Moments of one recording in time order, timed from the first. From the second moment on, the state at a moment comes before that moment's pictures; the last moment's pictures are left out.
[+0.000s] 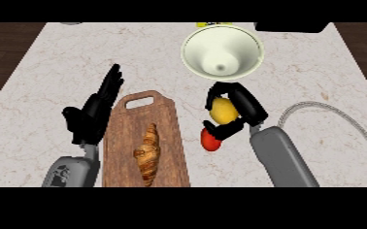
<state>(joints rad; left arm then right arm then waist) -0.17 0.07 -0.08 -1.52 -0.04 0.07 0.10 -0.43 -0.05 0.19 -1.13 0.44 0.09 -0.37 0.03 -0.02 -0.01</state>
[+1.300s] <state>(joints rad) -0.15 0.07 -0.06 -1.54 -0.04 0.07 0.08 -1.05 -0.02 0.42 -1.48 0.58 -0.17 0.75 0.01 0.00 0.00</state>
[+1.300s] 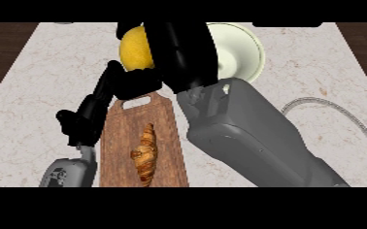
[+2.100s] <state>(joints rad) -0.15 0.07 -0.05 -1.53 -0.04 0.05 0.08 -1.09 -0.13 0.28 -0.92 0.73 -0.24 0.40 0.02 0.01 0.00</state>
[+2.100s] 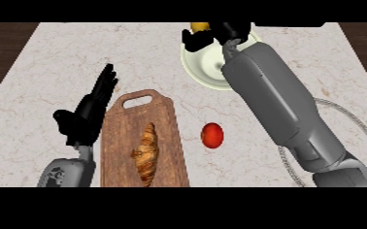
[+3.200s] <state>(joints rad) -0.16 0.04 -0.07 -1.53 -0.06 0.06 0.07 -1.09 -0.17 -0.05 -0.41 0.49 -0.18 -0.22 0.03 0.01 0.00</state>
